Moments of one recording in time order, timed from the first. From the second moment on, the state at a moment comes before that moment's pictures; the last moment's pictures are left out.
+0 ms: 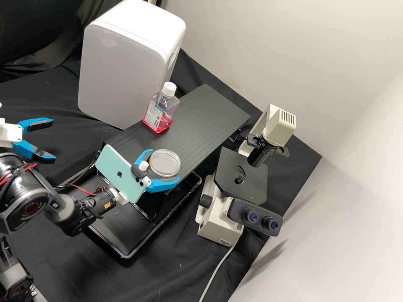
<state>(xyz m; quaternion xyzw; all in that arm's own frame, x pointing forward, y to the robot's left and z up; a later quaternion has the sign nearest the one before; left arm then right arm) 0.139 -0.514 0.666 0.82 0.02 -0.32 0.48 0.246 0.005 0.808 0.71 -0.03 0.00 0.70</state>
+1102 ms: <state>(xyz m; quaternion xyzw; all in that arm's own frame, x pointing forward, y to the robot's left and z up) 0.139 -0.514 0.665 0.82 0.02 -0.32 0.48 0.249 0.007 0.808 0.71 -0.02 0.00 0.70</state>
